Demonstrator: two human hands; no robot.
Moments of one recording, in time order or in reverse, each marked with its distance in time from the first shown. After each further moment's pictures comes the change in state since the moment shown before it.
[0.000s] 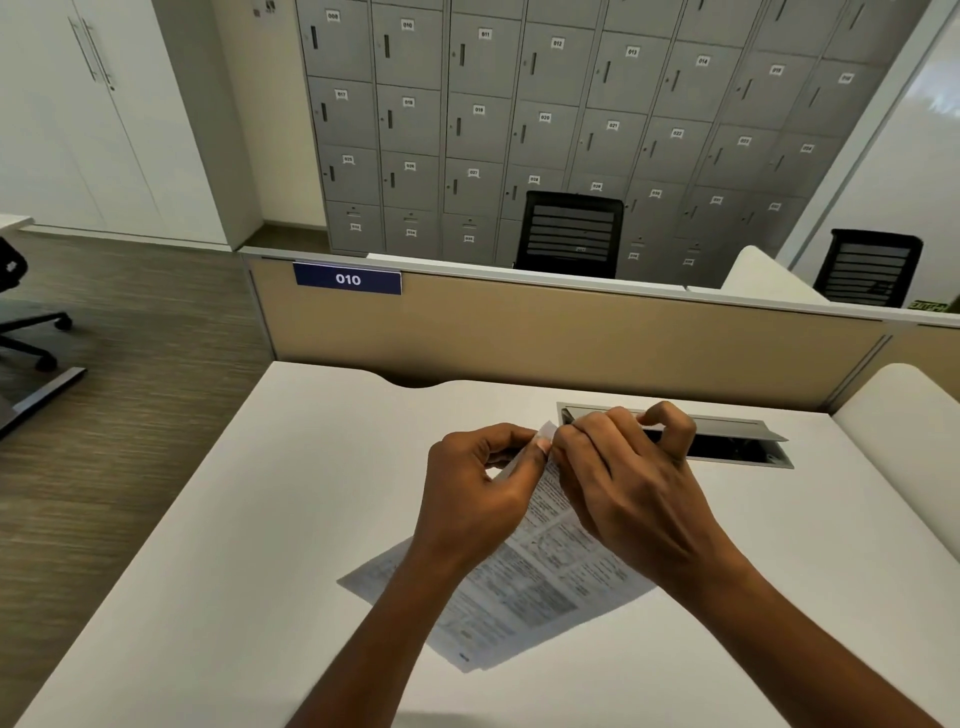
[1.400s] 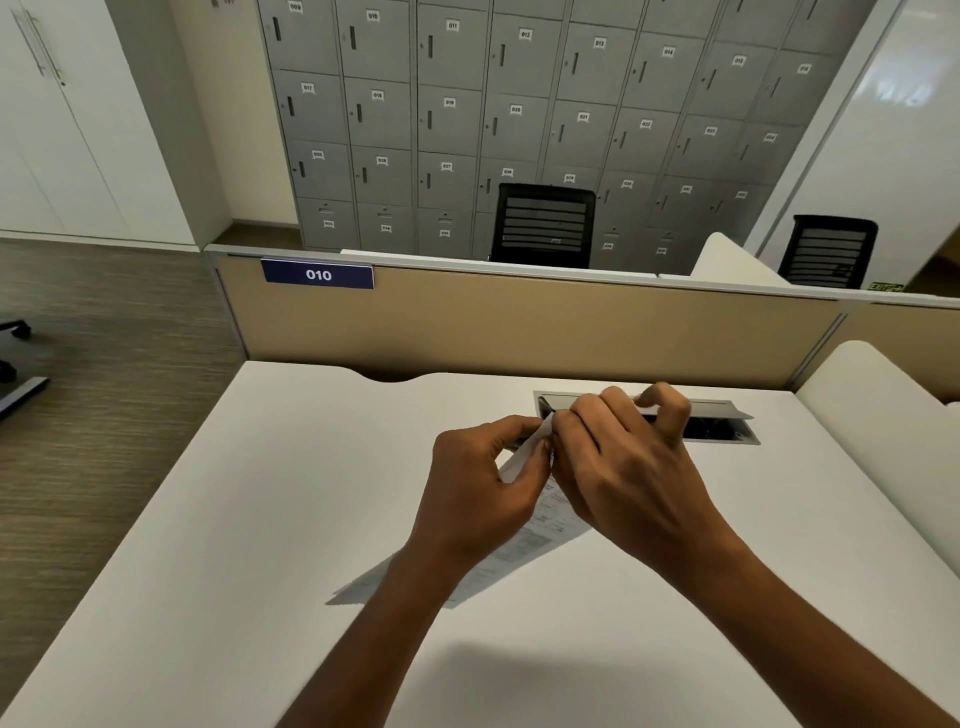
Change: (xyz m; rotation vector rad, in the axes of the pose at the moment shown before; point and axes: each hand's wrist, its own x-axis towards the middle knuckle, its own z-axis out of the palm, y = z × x) left_hand -0.007 0.011 0.019 0.176 -0.008 0.265; right_hand -0.007 0.005 -0.026 -0.127 -0.045 0.090
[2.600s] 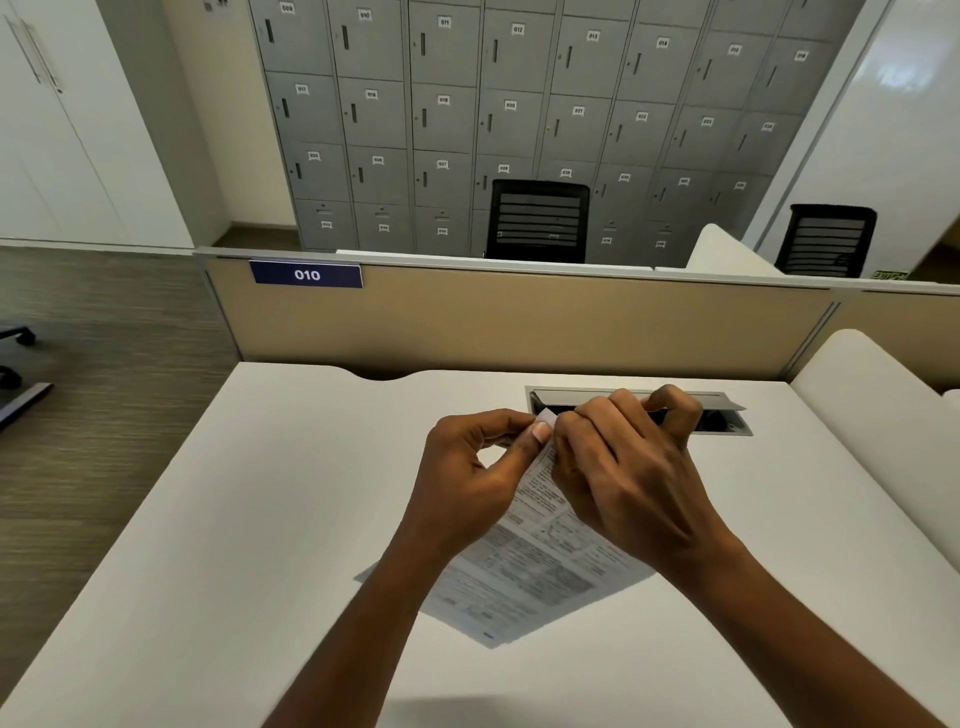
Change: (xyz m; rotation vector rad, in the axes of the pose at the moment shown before) left_hand 0.005 0.008 0.014 -0.243 -0.104 -0.187; right_hand -0.027 0.021 0.009 0.182 0.133 0.018
